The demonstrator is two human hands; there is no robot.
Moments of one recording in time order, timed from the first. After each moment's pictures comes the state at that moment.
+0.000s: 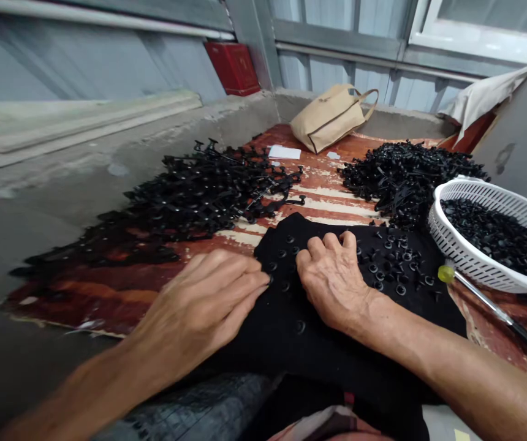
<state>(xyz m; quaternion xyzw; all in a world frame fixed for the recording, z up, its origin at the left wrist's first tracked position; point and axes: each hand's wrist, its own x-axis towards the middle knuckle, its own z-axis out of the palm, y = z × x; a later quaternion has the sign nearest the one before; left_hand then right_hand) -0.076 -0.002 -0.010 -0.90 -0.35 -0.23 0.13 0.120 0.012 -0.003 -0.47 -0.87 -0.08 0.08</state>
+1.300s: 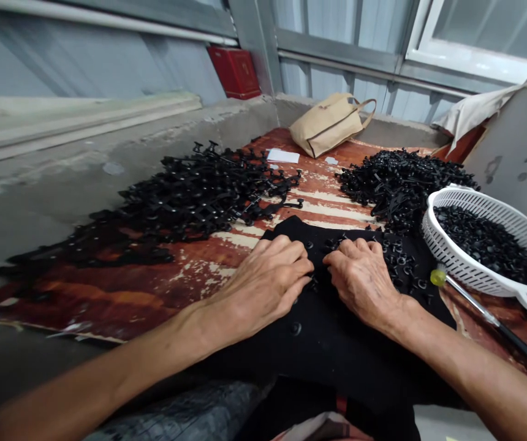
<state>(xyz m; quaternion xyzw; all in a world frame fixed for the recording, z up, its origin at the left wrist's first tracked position) -0.028 0.020 -0.010 -0.92 -0.37 -0.15 0.03 0.168 0.008 -0.005 -0.48 -0.86 -0.04 0.14</state>
